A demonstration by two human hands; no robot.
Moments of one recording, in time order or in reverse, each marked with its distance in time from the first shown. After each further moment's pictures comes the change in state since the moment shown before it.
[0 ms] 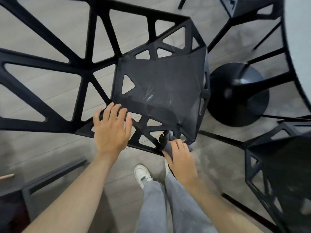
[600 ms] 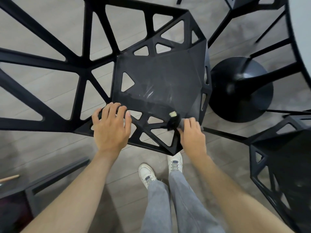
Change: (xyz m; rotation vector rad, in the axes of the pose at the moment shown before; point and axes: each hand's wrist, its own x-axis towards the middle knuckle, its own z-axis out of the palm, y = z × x) left_hand 0.000 -0.001 0.003 0.014 -0.013 -0.011; right_hand 0.057 0.035 0.002 -0.108 0.109 0.154
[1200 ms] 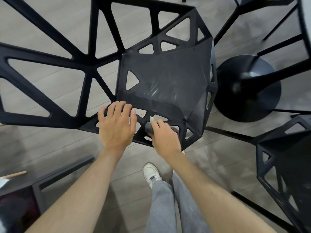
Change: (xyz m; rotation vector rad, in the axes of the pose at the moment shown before) left_hand -0.001 0.000 0.002 0.006 0.034 0.029; right_hand -0.001 -0.102 -0.005 0.161 -0.287 -0.209
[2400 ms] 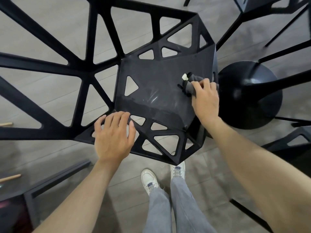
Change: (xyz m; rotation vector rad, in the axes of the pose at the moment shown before) left_hand -0.003 0.000 0.000 -0.062 -0.006 -0.011; right_hand 0.115 0.142 -0.077 -0.249 0.404 0.130
